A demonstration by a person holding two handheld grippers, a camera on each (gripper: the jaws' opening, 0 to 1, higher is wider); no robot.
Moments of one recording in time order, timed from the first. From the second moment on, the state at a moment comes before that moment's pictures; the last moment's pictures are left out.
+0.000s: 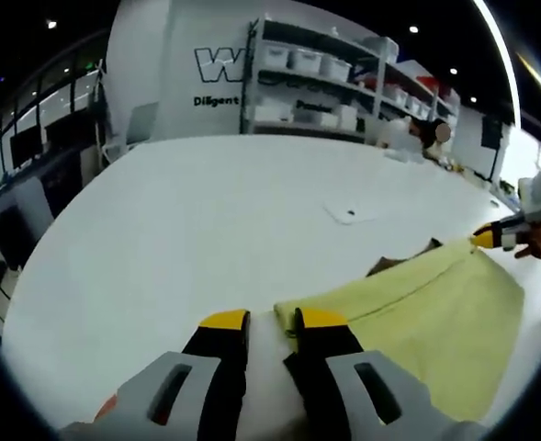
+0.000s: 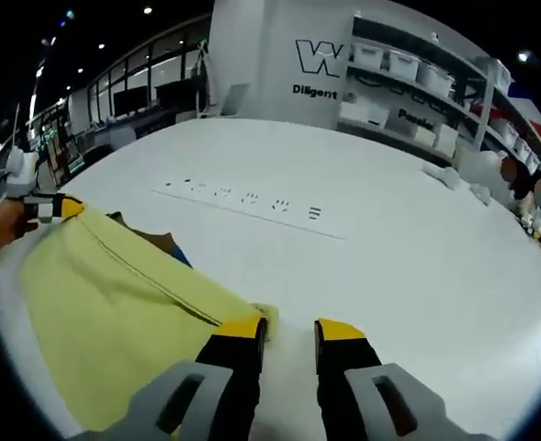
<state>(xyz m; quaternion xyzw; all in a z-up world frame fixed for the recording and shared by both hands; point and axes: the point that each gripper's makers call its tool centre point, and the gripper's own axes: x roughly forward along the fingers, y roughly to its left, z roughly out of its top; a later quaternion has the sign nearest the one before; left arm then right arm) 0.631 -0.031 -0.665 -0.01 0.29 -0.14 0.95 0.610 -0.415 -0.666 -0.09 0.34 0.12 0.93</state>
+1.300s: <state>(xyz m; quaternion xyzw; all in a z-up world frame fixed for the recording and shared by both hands) 0.623 -0.019 -0.639 -0.02 0.27 -0.14 0.95 0.607 -0.412 -0.646 -0.10 0.33 0.13 0.93</state>
